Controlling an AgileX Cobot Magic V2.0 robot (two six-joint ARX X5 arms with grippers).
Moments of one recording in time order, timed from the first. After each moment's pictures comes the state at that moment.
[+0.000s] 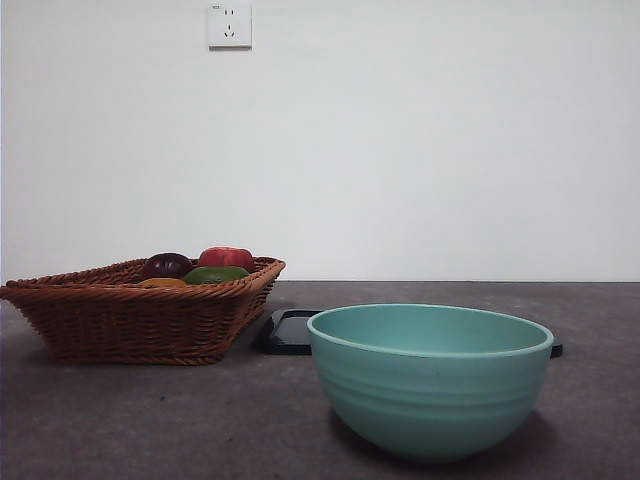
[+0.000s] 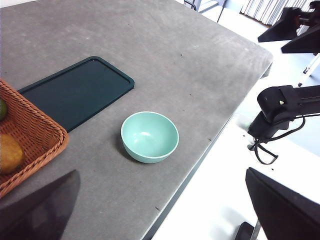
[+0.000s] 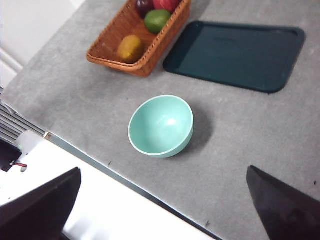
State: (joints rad) left arm -0.51 0.52 1.16 -1.14 0.49 0.06; right arm 0.64 0.30 1.03 -1.26 -0.13 0.38
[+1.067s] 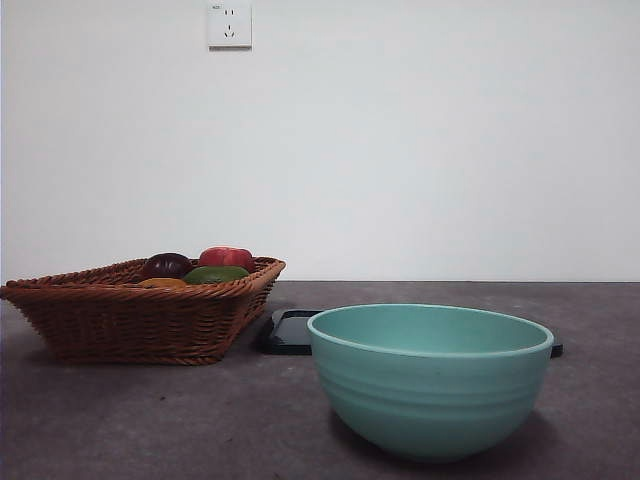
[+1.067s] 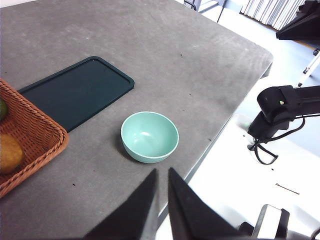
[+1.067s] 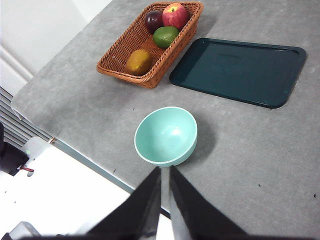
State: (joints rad) left arm -0.51 0.52 1.16 -1.14 0.49 0.06; right arm 0.64 0.30 1.07 -1.26 -0.13 0.36
